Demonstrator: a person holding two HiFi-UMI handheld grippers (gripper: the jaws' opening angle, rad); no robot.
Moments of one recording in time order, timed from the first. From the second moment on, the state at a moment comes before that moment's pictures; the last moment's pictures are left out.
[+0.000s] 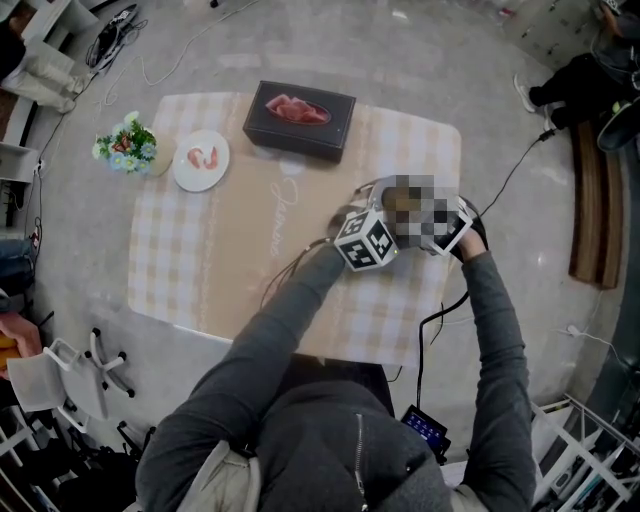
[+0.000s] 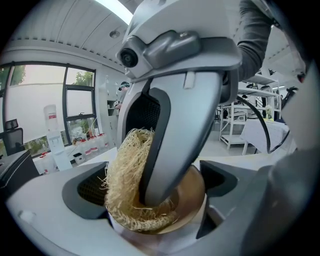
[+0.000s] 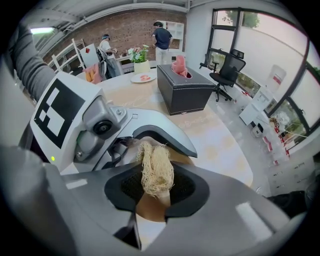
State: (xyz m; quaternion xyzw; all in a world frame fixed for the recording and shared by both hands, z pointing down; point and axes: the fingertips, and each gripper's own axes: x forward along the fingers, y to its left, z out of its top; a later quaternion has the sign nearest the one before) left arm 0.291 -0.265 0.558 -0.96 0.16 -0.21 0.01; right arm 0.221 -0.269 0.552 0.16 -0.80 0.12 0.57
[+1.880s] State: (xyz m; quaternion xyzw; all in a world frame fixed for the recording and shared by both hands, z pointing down) left arm 0.293 -0.265 0.558 -0.96 0.16 -0.21 0.01; right arm 0.265 -0.300 0.558 0.31 -0.76 0.14 0.55
